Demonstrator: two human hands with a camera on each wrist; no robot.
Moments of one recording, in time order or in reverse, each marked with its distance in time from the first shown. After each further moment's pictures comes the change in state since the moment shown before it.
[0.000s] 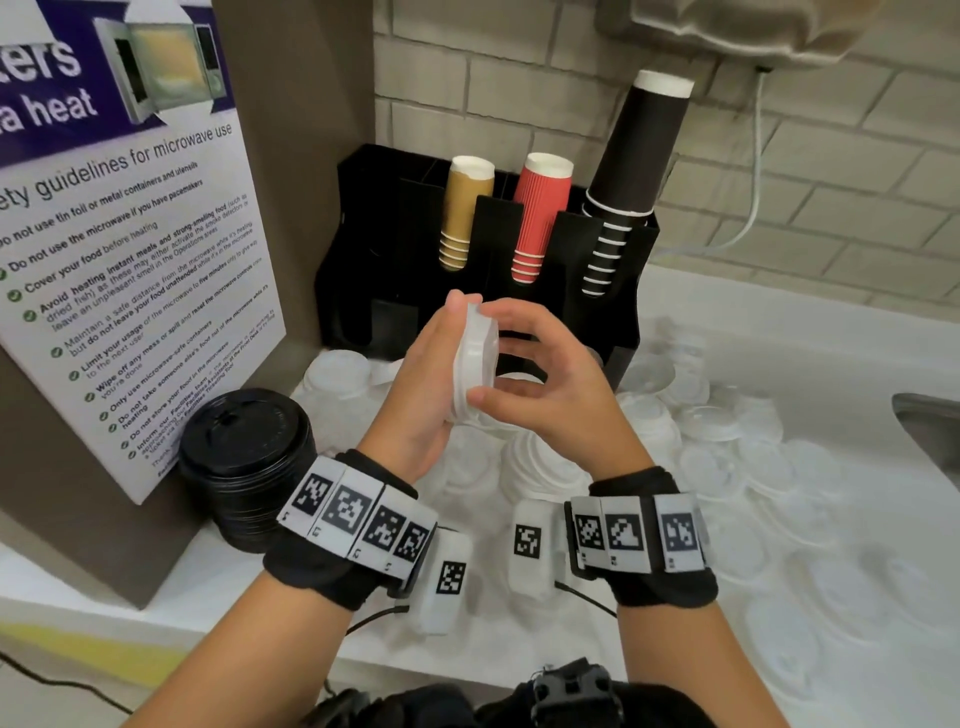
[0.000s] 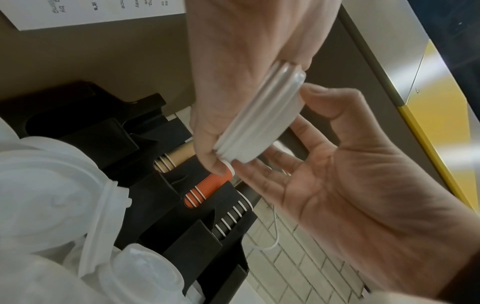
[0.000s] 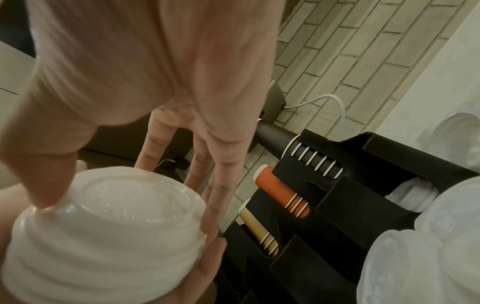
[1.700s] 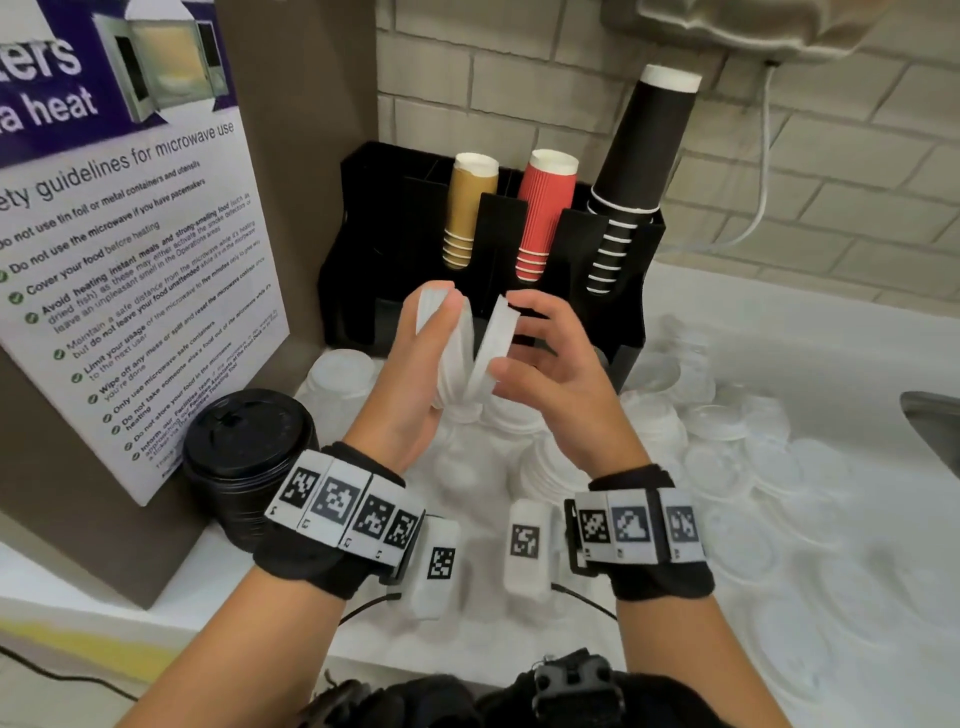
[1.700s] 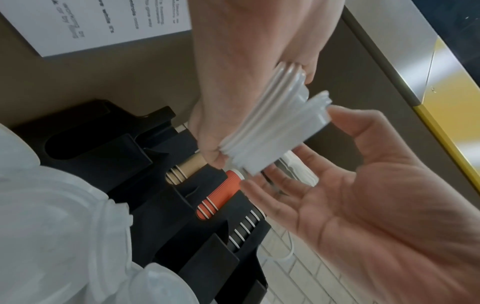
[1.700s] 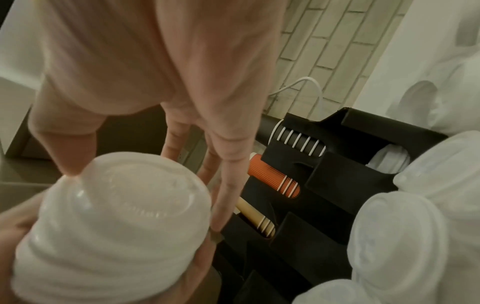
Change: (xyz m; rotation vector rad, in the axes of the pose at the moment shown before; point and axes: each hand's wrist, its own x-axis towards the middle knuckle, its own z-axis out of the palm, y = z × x) left_hand 0.010 -0.001 -0.013 -0.051 0.055 0.014; right_hand 0.003 0.003 0.004 0.059 0.113 0.119
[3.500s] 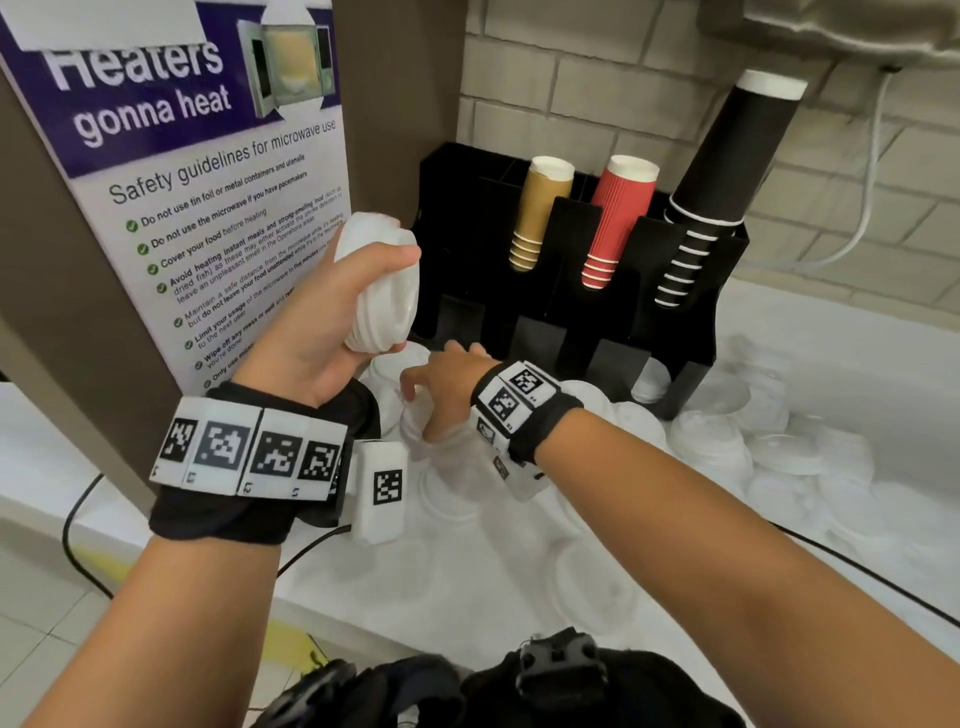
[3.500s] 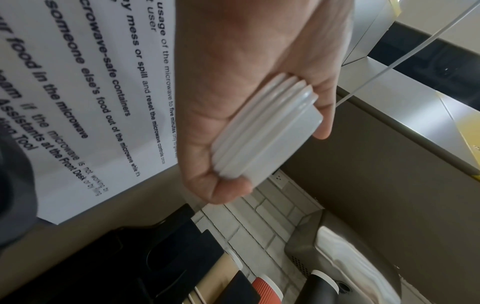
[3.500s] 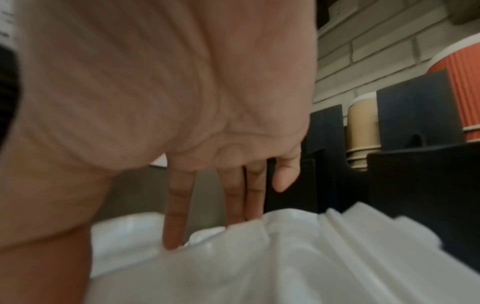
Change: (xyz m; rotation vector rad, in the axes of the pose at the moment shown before) left_hand -0.015 0.080 -0.065 0.171 0.150 0.080; right_hand 0.102 0.053 0.118 -1.437 -0.896 0.051
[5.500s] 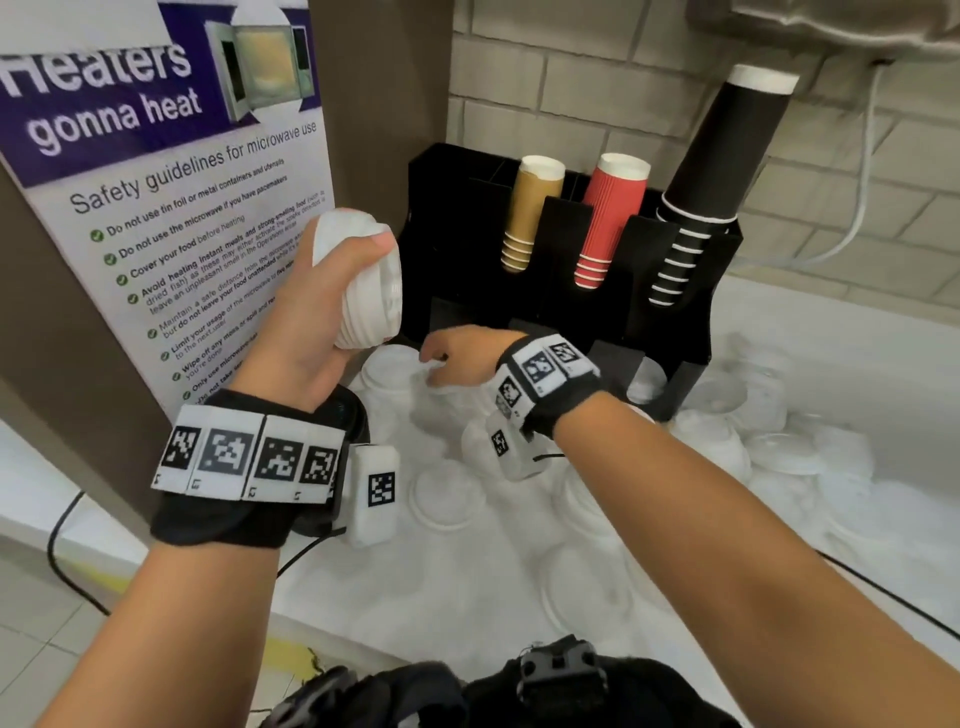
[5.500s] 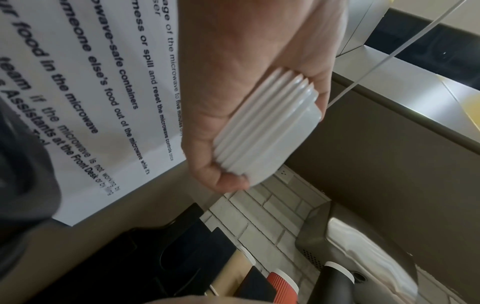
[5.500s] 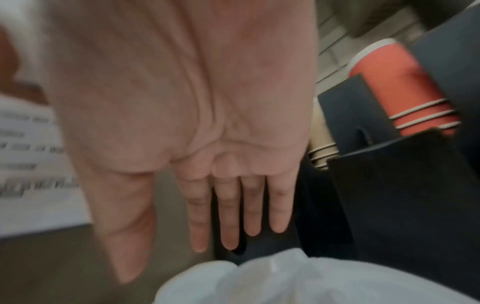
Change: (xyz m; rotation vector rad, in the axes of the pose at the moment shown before) left_hand 0.012 -0.008 0.003 -0.093 0.126 0.087; right_hand -0.005 0.036 -0.024 0.299 0.075 -0.008
